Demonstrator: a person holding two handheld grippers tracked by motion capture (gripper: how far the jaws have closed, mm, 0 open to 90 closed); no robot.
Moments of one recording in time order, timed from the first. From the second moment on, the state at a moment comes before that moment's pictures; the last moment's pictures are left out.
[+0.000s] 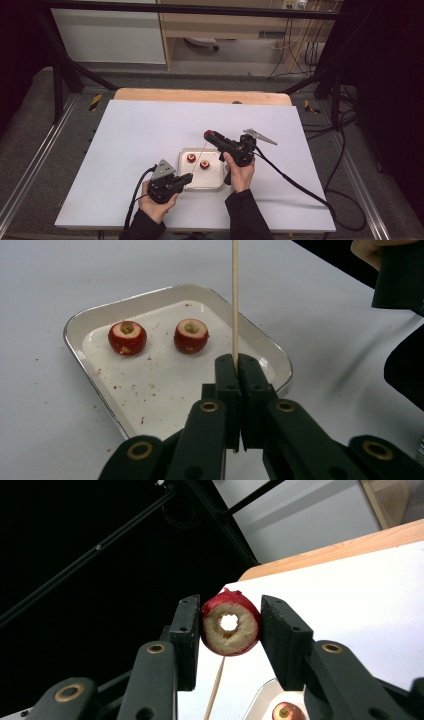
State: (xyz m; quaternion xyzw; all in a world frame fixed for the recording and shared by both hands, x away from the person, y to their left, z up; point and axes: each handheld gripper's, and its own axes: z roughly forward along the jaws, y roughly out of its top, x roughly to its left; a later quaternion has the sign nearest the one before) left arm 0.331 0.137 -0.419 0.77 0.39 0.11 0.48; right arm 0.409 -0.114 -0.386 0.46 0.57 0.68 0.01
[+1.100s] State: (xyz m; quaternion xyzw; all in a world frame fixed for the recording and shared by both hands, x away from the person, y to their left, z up) left arm 0.345 0.129 -0.411 0.76 0.41 0.12 0.49; right arm 0.394 -0.097 -0.410 0.45 0.60 0.66 -0.01
